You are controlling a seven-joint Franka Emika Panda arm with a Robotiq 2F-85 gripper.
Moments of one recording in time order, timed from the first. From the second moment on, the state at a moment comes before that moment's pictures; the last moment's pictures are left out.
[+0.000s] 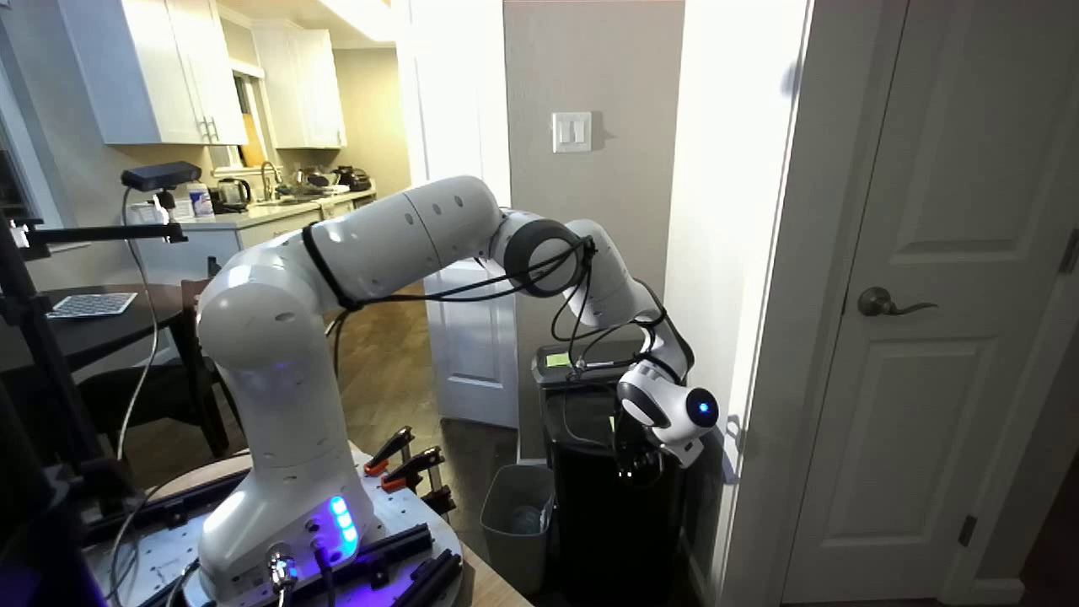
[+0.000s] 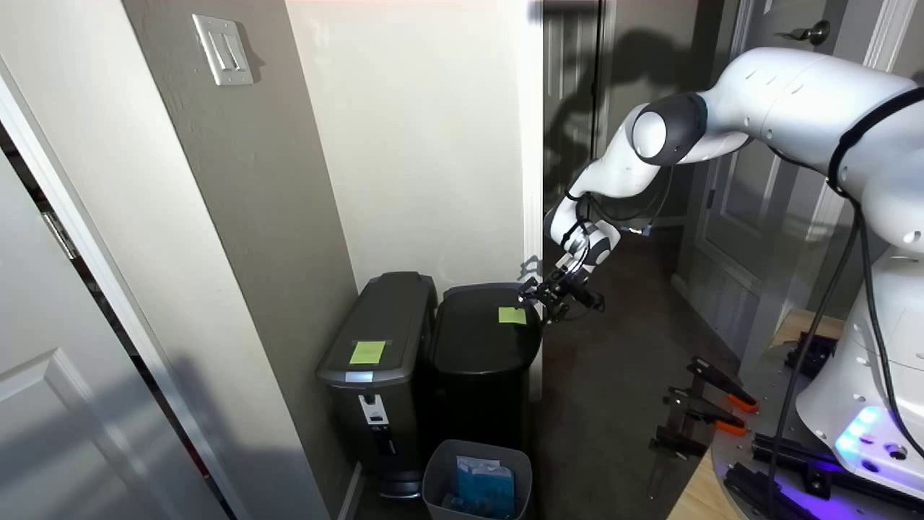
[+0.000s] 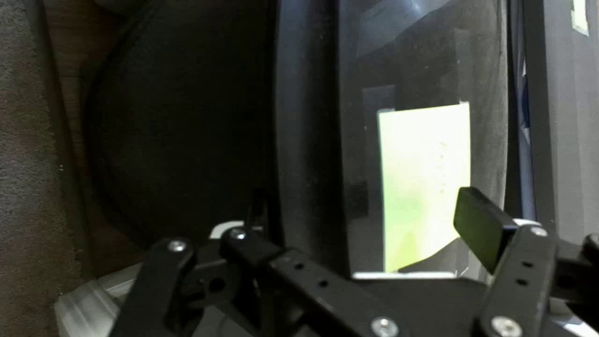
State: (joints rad) arm -0.36 1.24 0.02 -1.40 1.25 2.33 -0.60
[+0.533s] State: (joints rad) arm -0.38 1.19 0.04 -1.45 1.28 2.31 -0.71
